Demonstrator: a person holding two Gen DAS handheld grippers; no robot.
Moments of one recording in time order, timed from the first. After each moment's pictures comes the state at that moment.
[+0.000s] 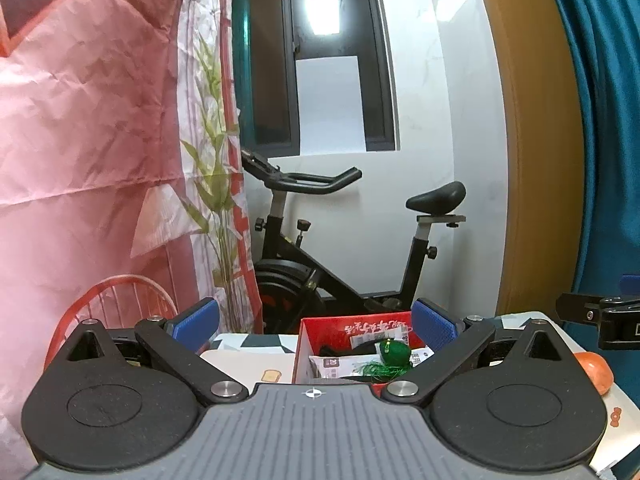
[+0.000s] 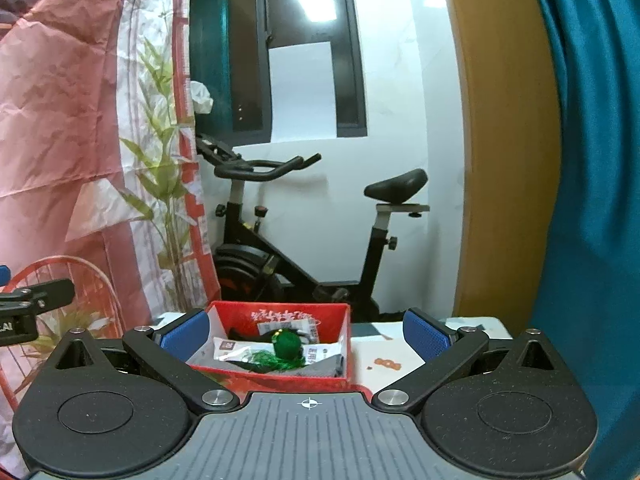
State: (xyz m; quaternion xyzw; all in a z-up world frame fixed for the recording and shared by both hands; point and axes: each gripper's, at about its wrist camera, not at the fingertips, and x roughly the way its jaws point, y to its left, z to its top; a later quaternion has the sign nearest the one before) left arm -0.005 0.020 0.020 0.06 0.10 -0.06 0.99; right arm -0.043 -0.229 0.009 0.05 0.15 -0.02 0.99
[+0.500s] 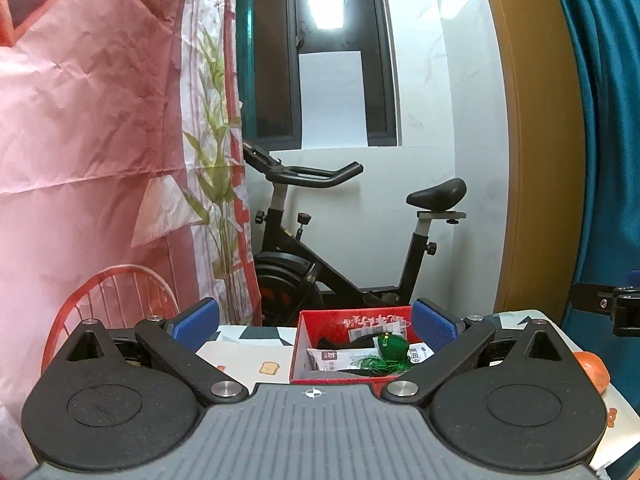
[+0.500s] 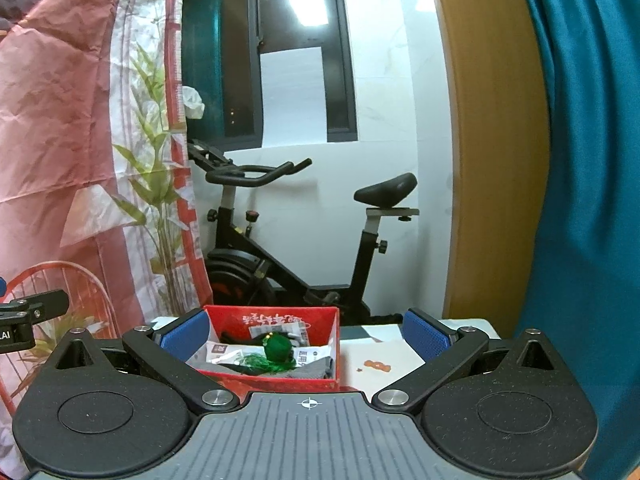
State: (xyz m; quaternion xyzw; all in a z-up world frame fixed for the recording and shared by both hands) left arm -0.005 0.023 0.018 0.05 0.11 -0.06 0.99; right arm -0.053 -0.235 0.013 0.05 0.14 -0.03 0.99
